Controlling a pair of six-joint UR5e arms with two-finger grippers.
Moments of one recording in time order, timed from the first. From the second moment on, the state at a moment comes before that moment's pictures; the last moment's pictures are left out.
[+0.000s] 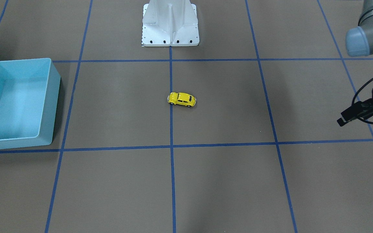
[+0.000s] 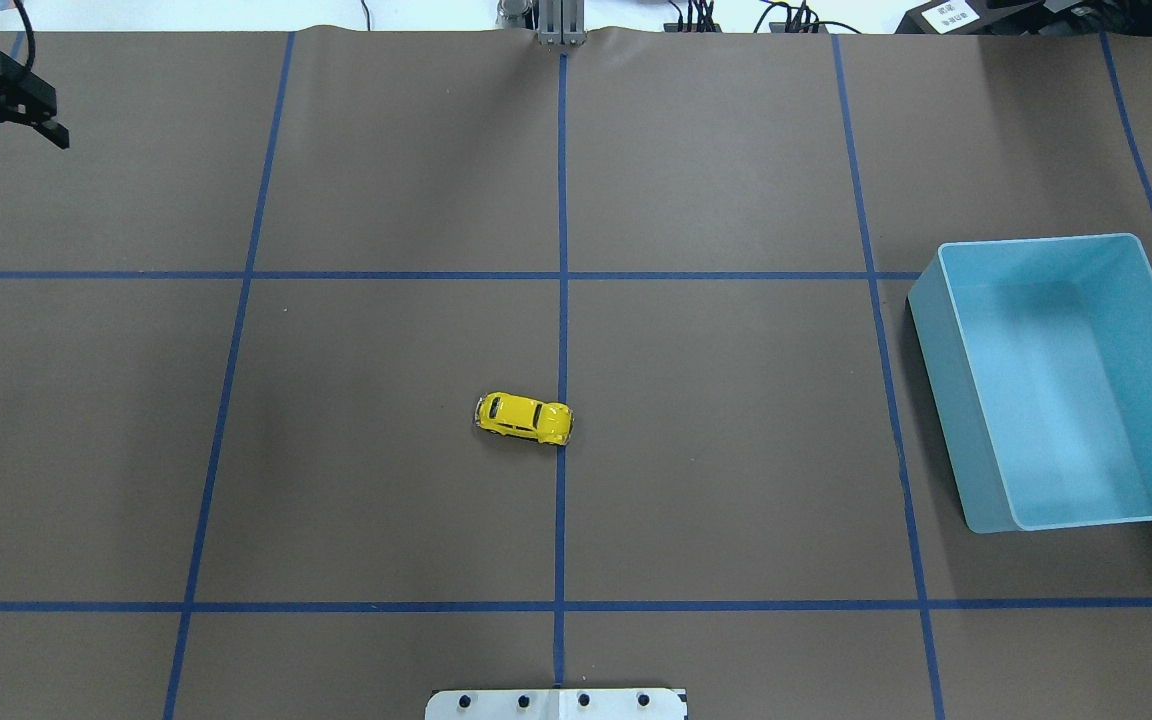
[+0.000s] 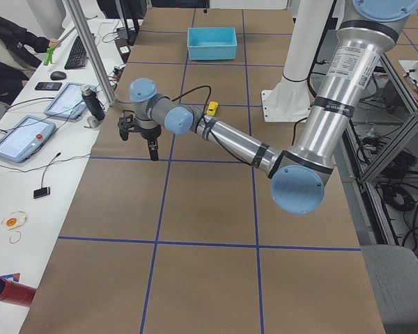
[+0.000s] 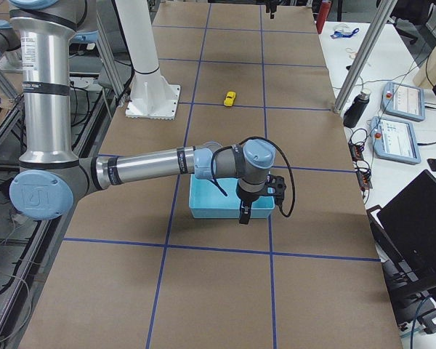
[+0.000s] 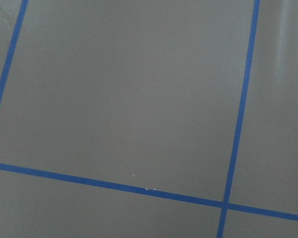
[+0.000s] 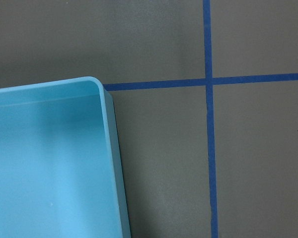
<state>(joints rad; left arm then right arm) -1.21 -1.91 -1.69 -1.62 -2.33 -0.90 1.42 -1.60 1.78 -1.68 2.34 0.23</state>
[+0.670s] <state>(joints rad) -0.90 -1.93 -1.84 -1.60 -2.19 -1.53 1.41 -1.62 1.79 -1.68 2.33 0.24</state>
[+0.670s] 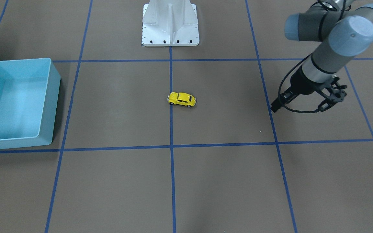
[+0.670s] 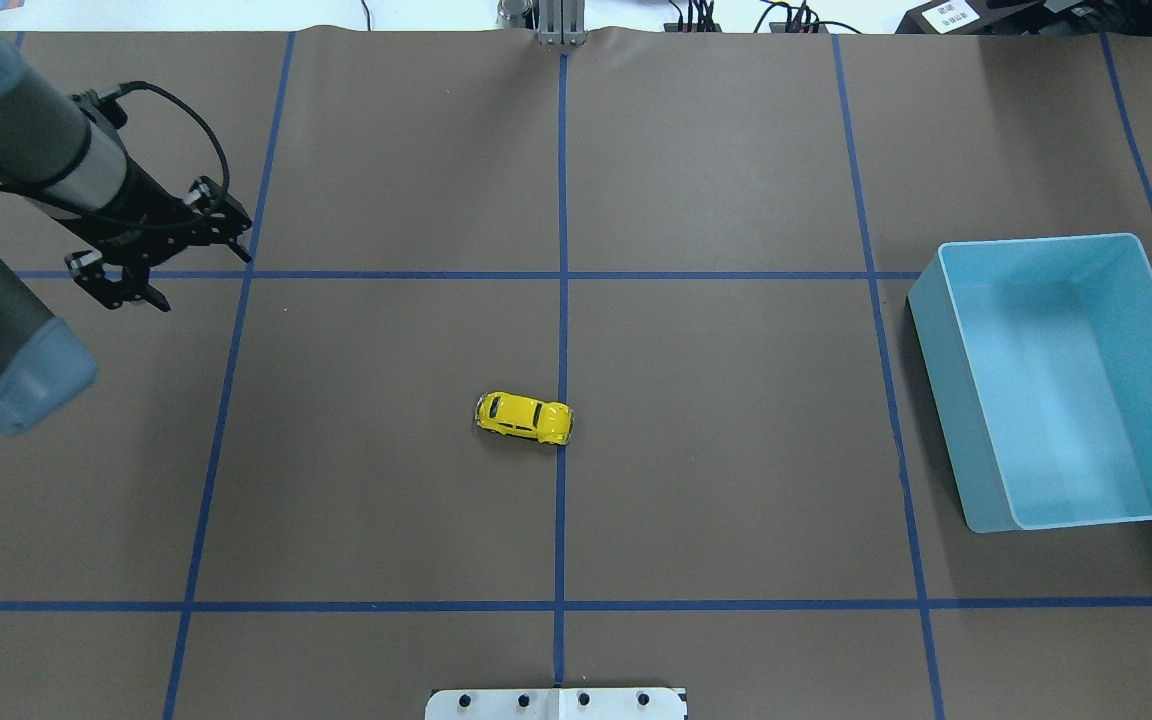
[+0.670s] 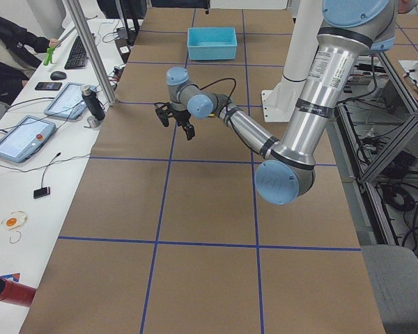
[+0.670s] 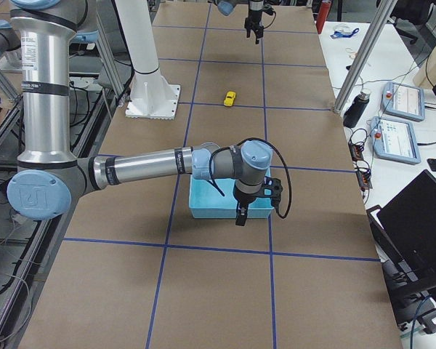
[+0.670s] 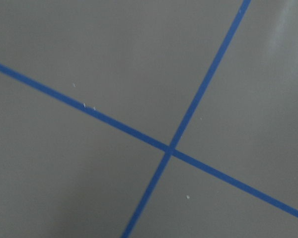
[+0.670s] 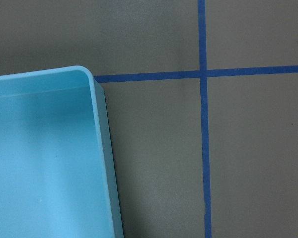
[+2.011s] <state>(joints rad) -0.65 -1.93 -1.86 -1.71 -1.90 -1.99 1.41 -1.69 1.86 -1.69 2.37 0.25</state>
